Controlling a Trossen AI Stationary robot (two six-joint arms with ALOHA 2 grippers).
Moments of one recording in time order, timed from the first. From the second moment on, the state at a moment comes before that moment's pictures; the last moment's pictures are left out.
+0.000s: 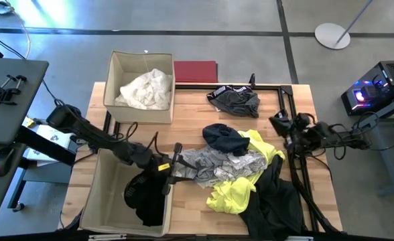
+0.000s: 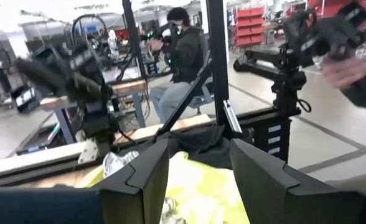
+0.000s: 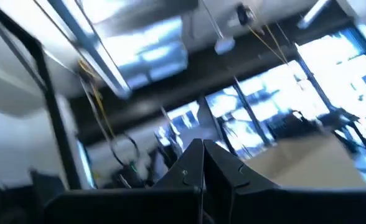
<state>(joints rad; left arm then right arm) -0.41 1.45 0.75 0.69 -0.18 0.14 0.10 0.08 0.01 0.66 0.30 0.27</state>
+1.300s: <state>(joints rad) -0.42 1.37 0.76 0.40 -0.37 0.08 -0.12 1.40 0.90 -0.58 0.12 0.09</state>
